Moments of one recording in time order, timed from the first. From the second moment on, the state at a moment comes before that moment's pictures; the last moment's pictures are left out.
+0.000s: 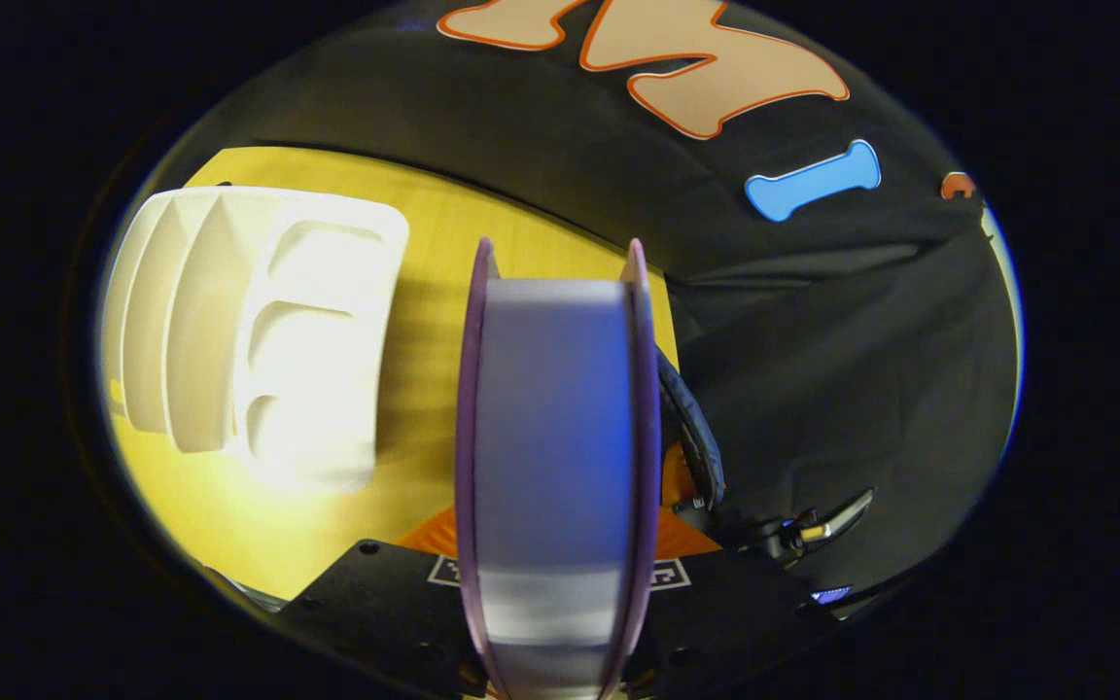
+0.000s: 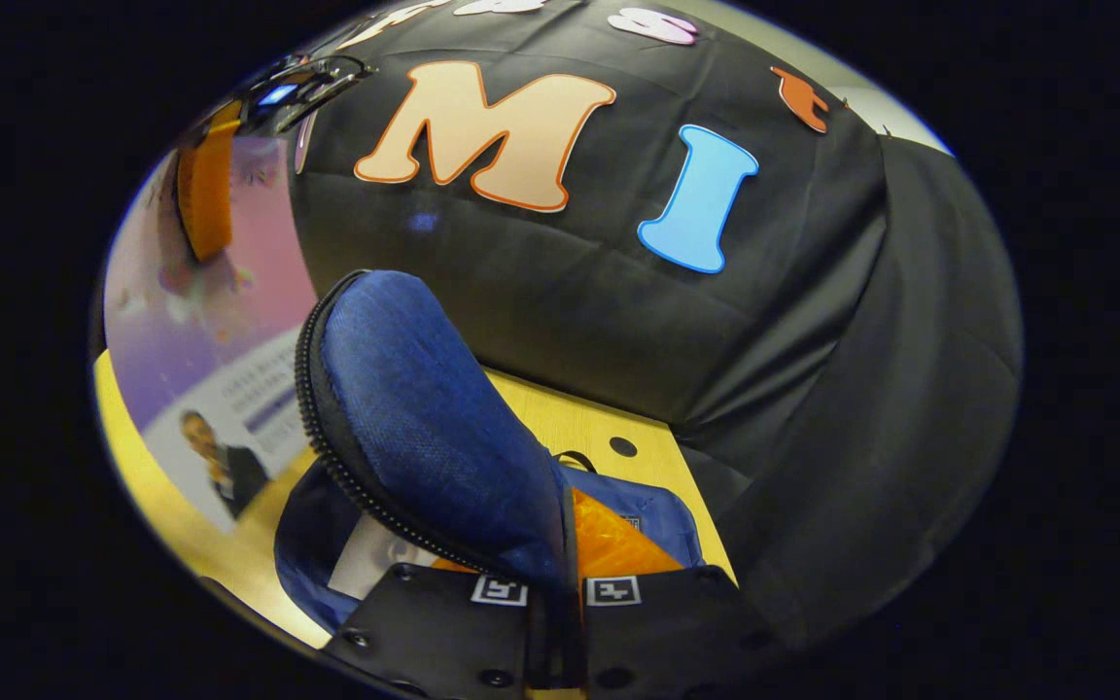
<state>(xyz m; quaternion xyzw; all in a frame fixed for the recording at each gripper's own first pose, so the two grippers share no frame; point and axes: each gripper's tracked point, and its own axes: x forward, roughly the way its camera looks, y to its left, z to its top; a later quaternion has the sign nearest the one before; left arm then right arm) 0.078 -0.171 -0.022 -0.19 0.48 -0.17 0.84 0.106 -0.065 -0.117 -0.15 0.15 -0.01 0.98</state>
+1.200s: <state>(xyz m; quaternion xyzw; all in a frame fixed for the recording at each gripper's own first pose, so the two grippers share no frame) 0.134 -0.325 -0.195 -0.42 0.44 -0.28 0.75 0.105 -0.050 -0.112 -0.15 0.13 0.01 0.98</state>
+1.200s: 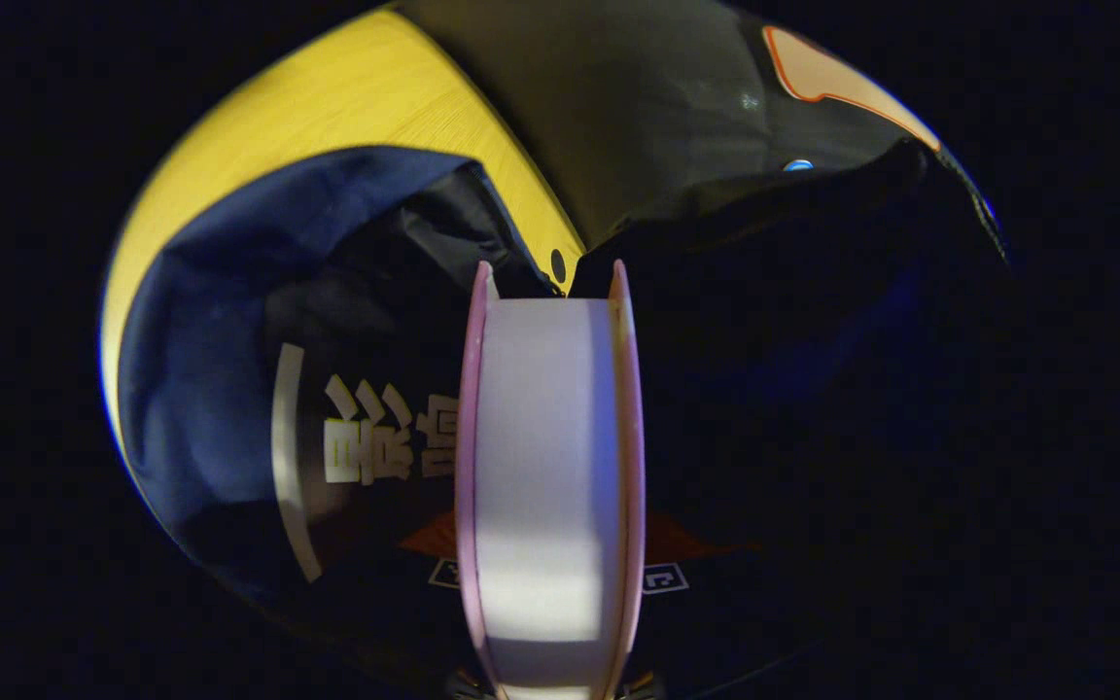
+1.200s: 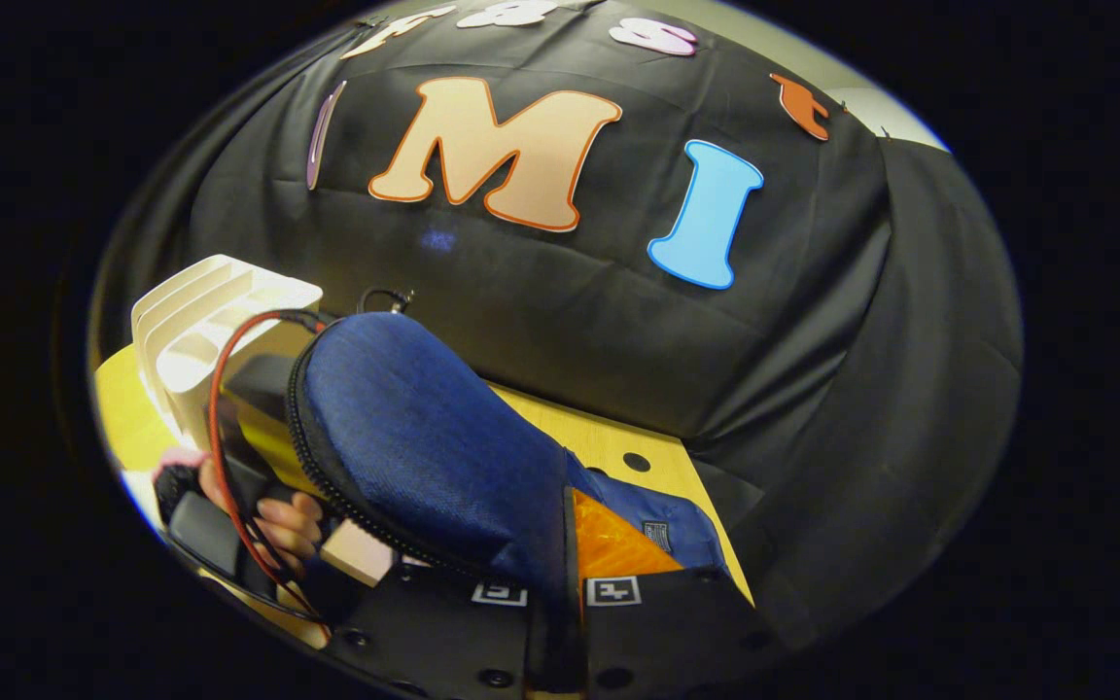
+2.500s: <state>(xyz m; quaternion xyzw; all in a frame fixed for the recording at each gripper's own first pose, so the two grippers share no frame) 0.032 -0.190 -0.157 -0.23 0.44 -0.16 0.86 0.077 -0.063 -0.146 -0.05 0.20 0.02 0.98</state>
